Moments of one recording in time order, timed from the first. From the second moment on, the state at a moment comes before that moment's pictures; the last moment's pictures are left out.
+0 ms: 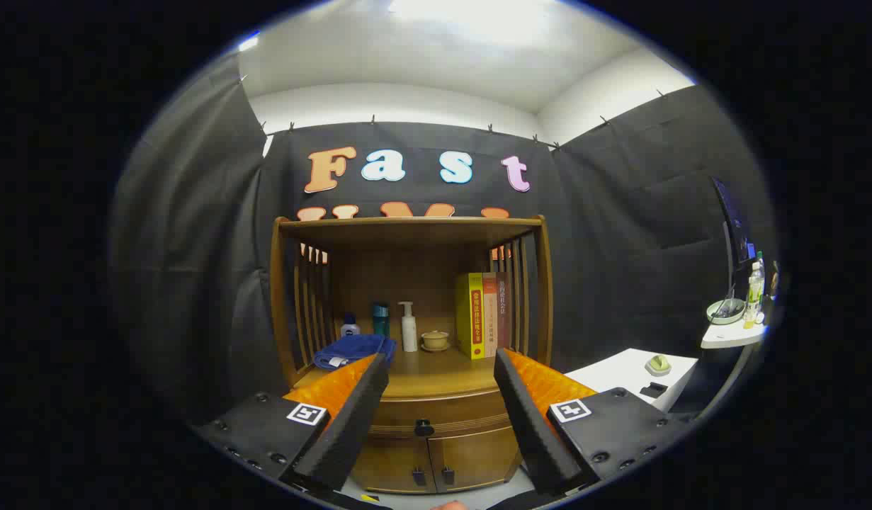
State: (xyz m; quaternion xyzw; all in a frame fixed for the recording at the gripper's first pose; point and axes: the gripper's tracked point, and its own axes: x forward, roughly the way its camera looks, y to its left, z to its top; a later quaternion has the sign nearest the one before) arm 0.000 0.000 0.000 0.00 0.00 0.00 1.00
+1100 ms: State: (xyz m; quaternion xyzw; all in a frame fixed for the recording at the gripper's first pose) arm 0.004 0.009 -0.012 0.00 0.01 0.01 1.00
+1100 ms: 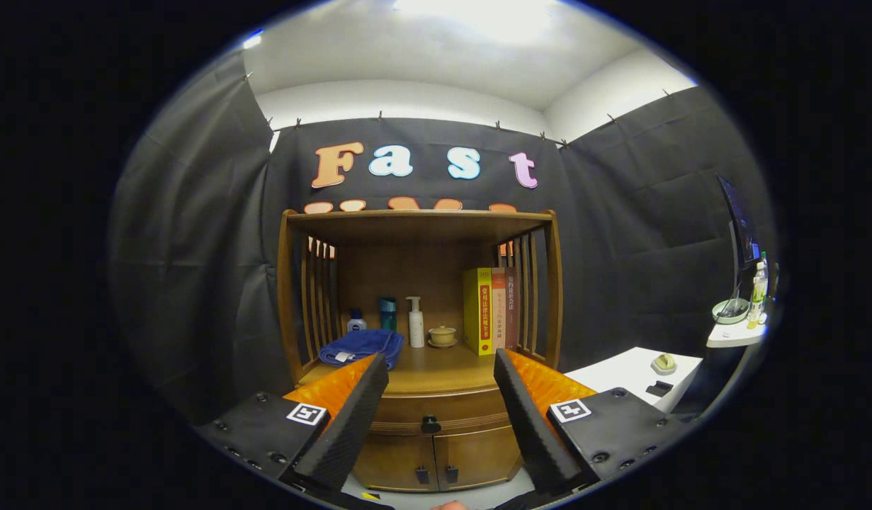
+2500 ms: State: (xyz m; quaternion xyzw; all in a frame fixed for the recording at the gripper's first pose) arm 0.006 0.007 -0.011 0.00 0.01 0.01 1.00
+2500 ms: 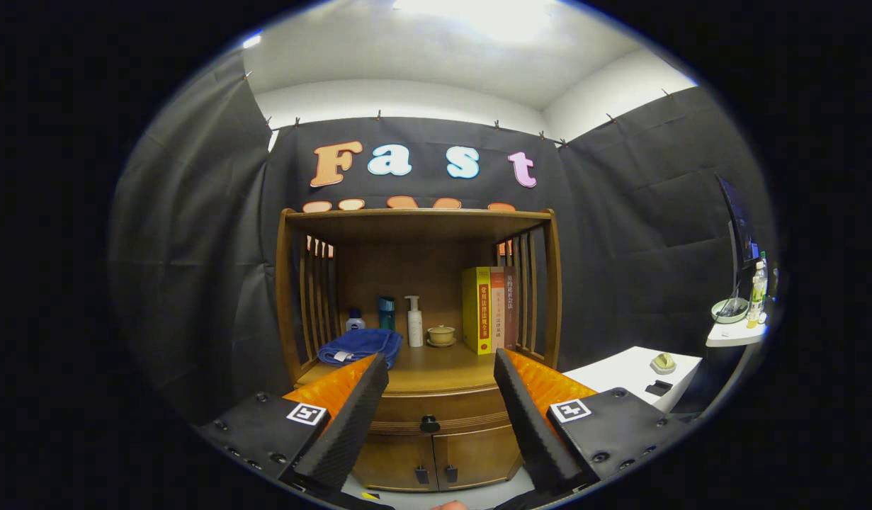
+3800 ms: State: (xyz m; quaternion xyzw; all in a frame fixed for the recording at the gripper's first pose) arm 0.051 0.035 -0.105 0.01 0.03 0.03 1.00
